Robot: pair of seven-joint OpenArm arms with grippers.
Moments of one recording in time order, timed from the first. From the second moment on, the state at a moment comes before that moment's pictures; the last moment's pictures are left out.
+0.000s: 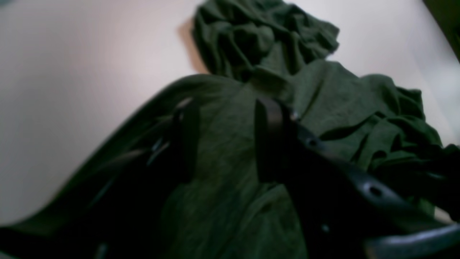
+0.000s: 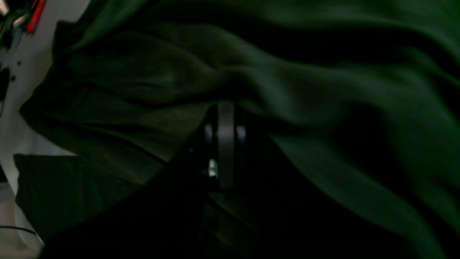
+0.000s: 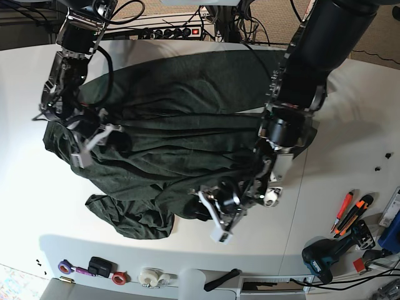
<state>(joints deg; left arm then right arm) -41.3 6.0 10.5 32.4 -22.0 -32.5 22.5 5.6 13.8 21.7 78.3 43.1 35.2 -58.8</state>
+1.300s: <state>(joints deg) -41.0 8.6 28.9 32.3 -14.8 -24.9 19.2 2.3 8.1 4.0 80.7 27.0 27.8 -53.3</state>
